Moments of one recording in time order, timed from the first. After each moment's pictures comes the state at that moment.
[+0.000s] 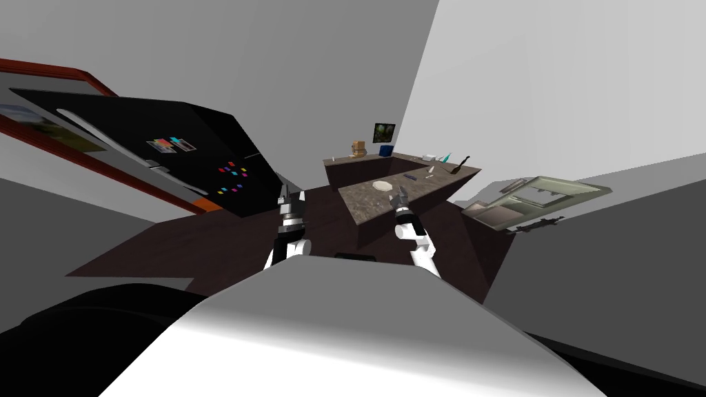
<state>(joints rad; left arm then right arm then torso) 0.52 -0.04 0.04 -2.29 0.03 -0.39 0.15 0.06 -0.21 0.00 -1.84 -0.30 -0.03 -0.16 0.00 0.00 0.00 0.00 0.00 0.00</state>
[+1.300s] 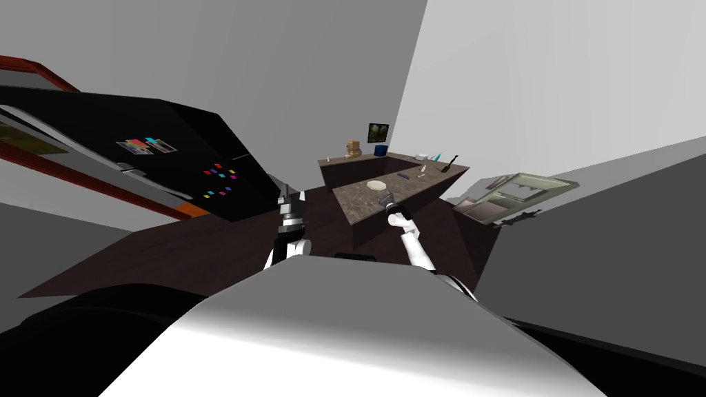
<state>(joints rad) 0.52 -0.04 0.04 -2.29 0.03 -0.39 0.15 -0.20 -0.21 0.03 -1.49 -0.54 0.18 -0.36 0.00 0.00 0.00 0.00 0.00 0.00</state>
